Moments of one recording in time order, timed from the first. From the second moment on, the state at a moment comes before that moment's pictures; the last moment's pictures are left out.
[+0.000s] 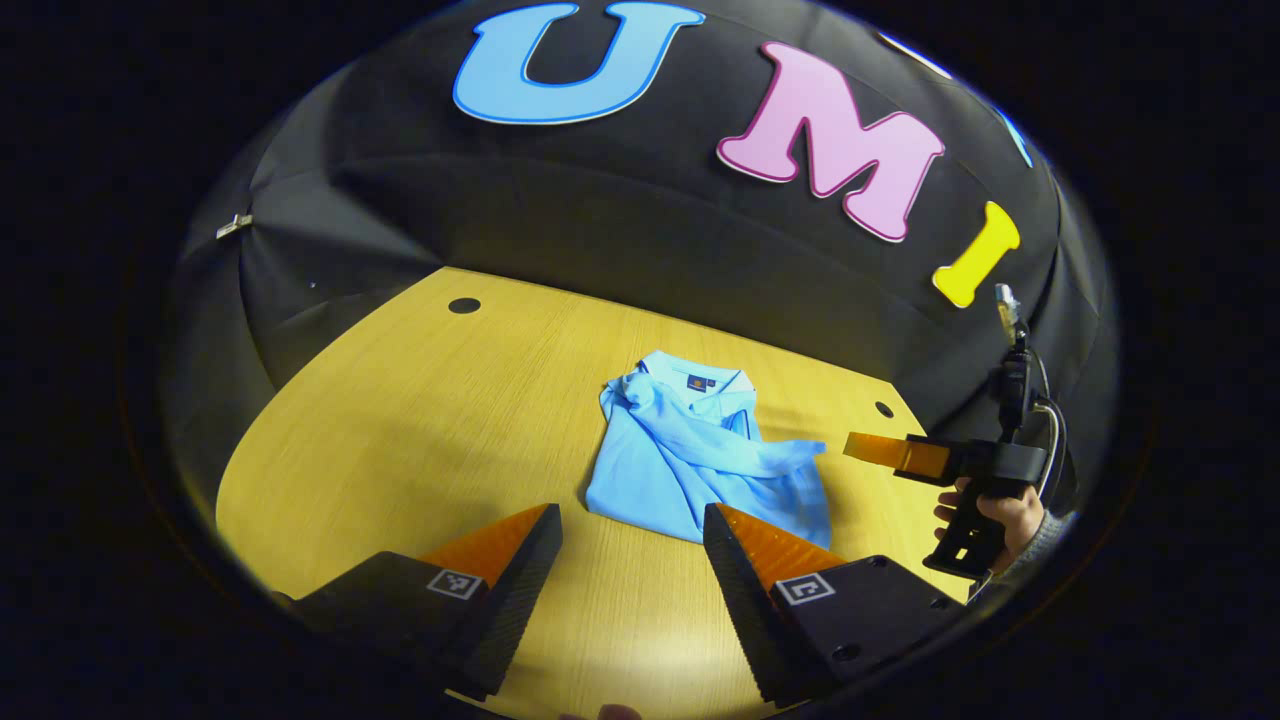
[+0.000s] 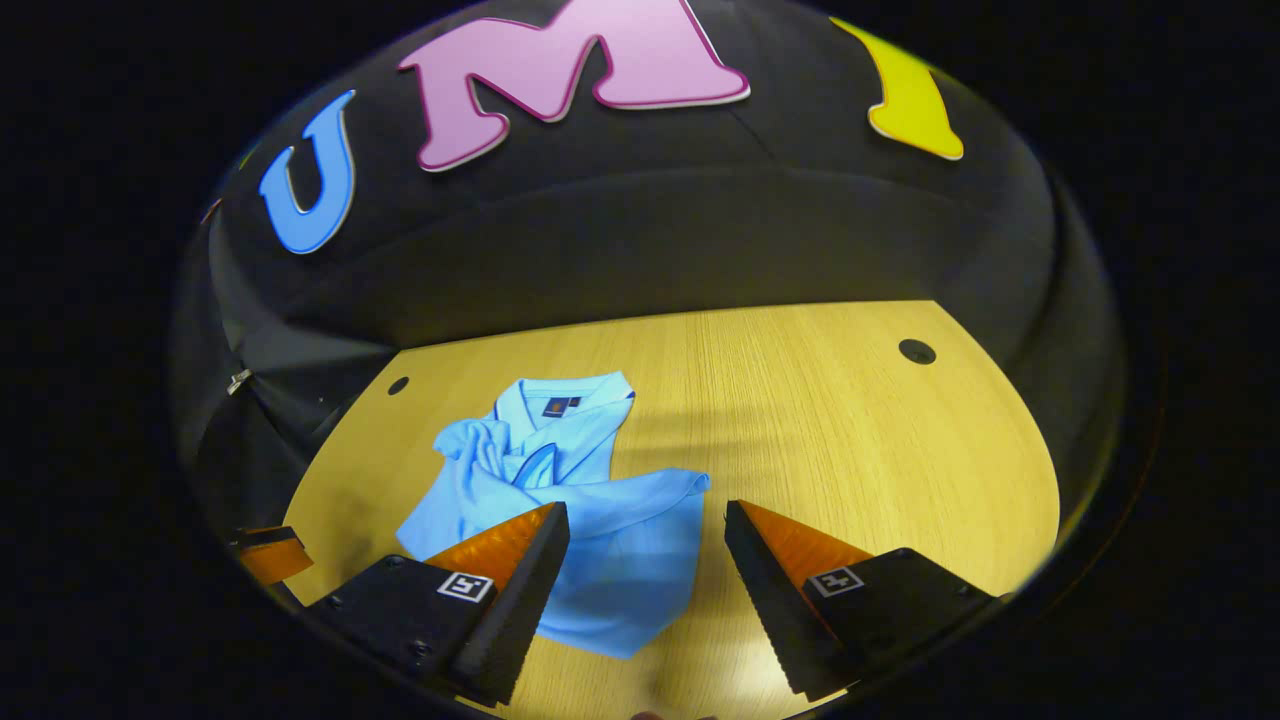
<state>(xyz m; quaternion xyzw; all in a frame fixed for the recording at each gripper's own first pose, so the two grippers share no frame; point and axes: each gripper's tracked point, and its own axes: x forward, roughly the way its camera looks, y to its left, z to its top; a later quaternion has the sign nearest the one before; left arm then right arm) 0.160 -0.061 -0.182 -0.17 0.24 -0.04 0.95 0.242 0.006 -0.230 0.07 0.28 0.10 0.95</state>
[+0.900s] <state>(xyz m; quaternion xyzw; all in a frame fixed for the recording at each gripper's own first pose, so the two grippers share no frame) 0.018 -0.042 -0.117 -0.12 0.17 -0.04 0.98 0.041 0.004 -0.102 0.08 0.16 0.11 0.98</state>
